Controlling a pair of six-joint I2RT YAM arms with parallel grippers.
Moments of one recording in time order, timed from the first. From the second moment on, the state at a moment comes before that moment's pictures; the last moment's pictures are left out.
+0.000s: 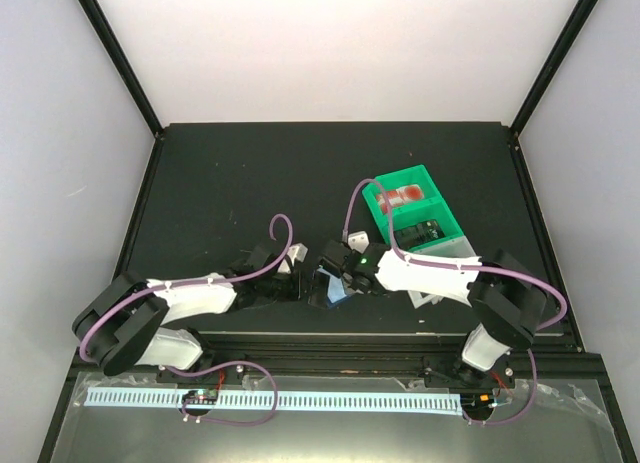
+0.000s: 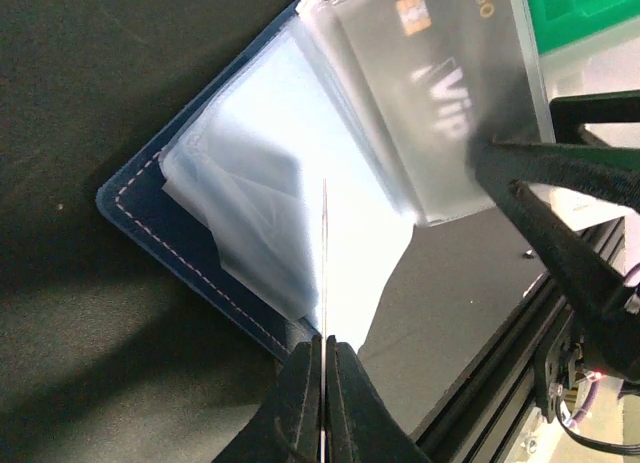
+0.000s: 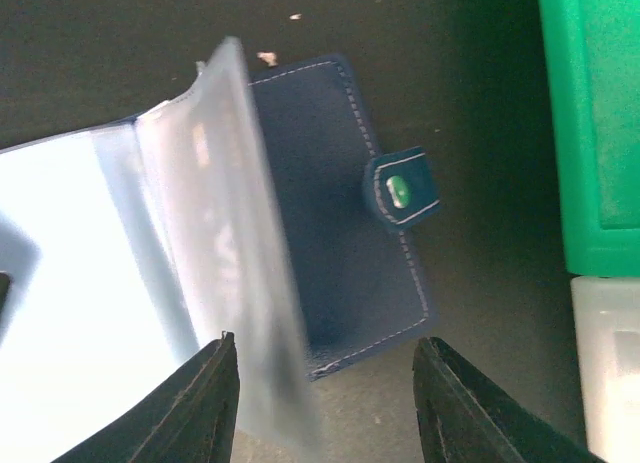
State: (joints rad) left arm -0.72 1.34 0.41 0.16 0.43 -0.81; right arm 1.05 1.62 1.00 -0.73 0.43 0.76
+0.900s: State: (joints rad) left arm -0.73 1.23 0.44 0.05 0.33 -0.80; right arm 0.82 1.71 0.98 -0.55 0.23 0.59
